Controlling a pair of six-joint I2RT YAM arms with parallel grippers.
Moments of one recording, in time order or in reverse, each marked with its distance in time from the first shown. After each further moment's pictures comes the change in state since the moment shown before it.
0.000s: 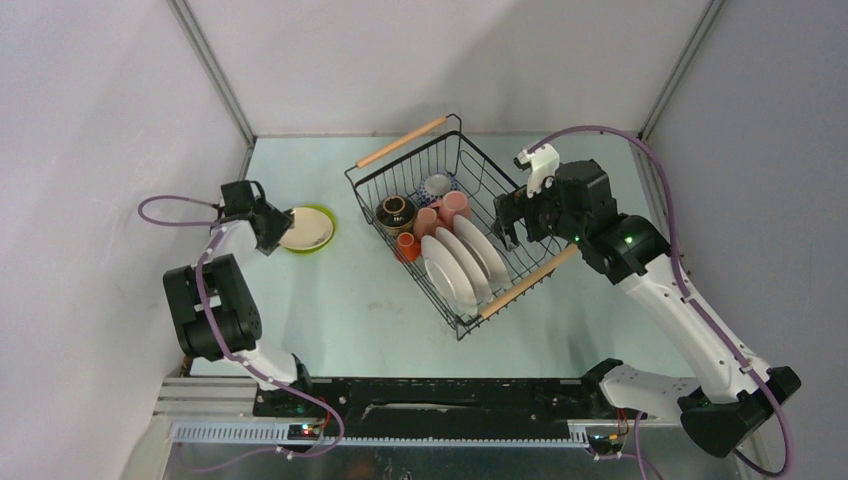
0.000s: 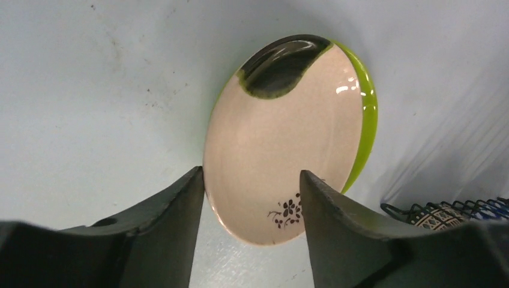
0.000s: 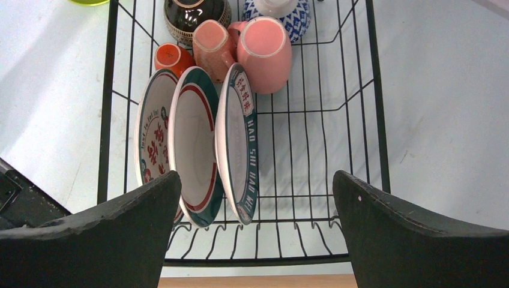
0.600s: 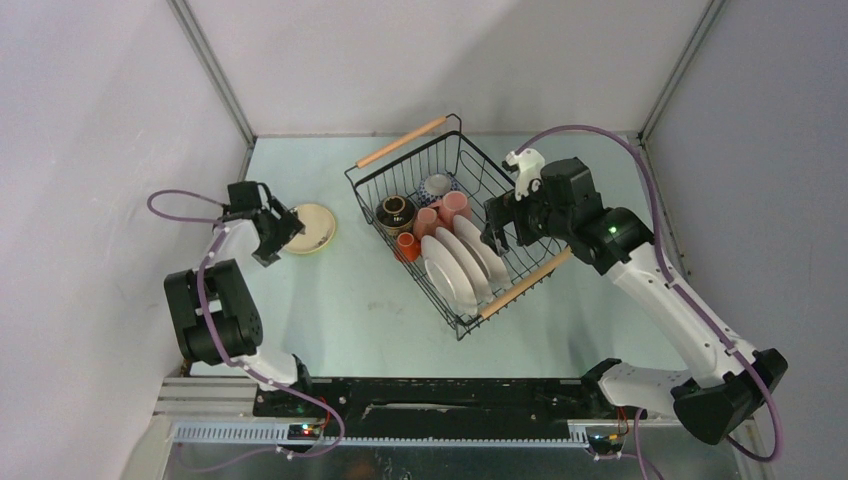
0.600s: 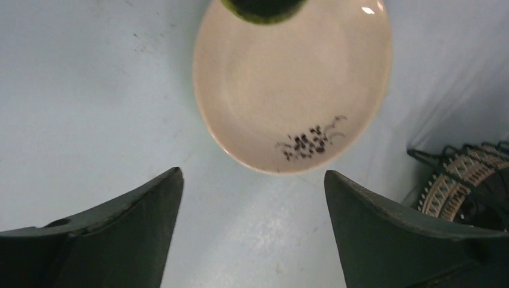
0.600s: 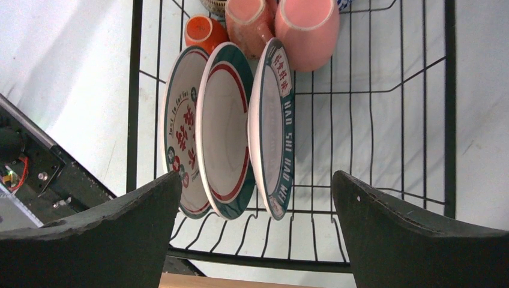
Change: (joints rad) left arm -0.061 -0.056 0.009 -0.162 -0.010 0.099; right arm 0.000 0.080 0.000 -0.031 -0.121 0.071
